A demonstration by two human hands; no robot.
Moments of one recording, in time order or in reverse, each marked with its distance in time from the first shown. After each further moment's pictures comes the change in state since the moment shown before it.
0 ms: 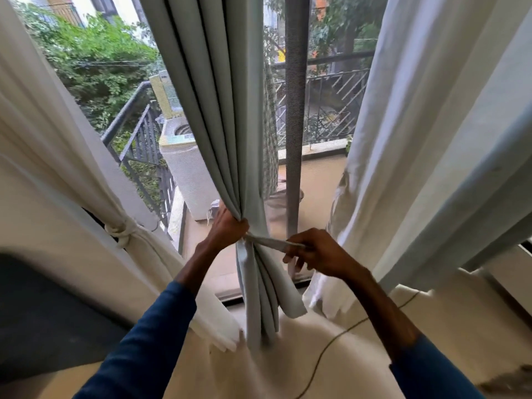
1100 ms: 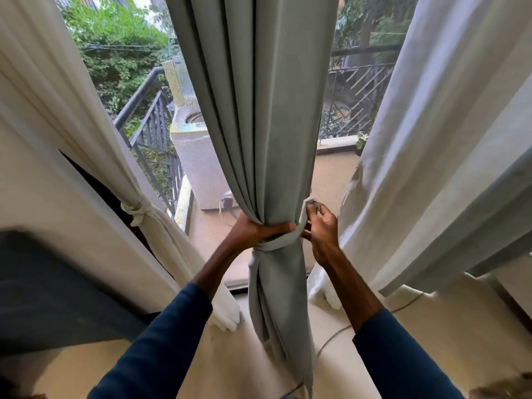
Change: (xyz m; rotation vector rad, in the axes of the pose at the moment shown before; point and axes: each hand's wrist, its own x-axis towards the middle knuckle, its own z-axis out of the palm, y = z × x) left_hand -0.037 0.013 0.007 -0.596 -0.134 0.001; right_hand 0.071 0.019 0.042 0.839 0.650 0.254
